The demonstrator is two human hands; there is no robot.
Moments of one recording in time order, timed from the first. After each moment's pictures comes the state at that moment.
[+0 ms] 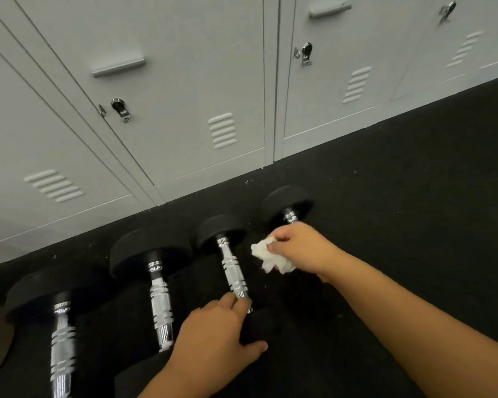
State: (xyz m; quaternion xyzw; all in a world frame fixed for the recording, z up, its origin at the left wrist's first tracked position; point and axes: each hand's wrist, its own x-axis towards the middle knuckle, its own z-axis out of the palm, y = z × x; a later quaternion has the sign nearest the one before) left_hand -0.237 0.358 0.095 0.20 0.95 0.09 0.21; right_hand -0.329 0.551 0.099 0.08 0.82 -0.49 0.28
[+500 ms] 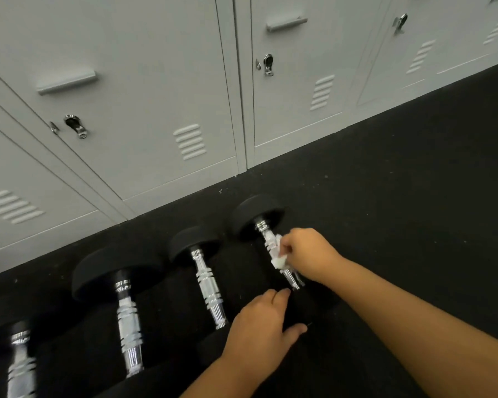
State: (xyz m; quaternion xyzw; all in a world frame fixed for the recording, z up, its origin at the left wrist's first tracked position) left_hand -0.249 0.461 0.063 0.23 0.93 0.21 0.19; right_hand -0.339 0.612 0.079 0.01 0.95 -0.19 0.24
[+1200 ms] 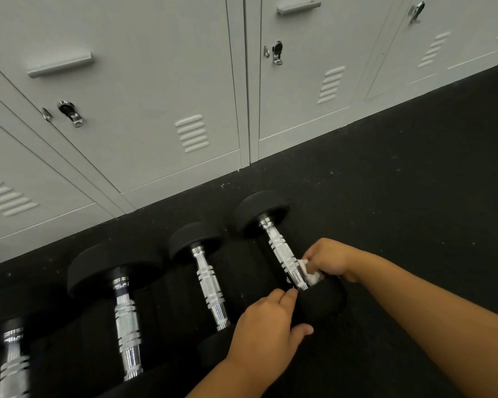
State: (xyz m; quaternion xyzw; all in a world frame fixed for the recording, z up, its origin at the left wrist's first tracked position) left_hand -0.252 0.462 0.063 0.24 0.92 0.24 0.18; right_hand -0.343 0.651 0.044 0.18 0.82 -0.37 0.40
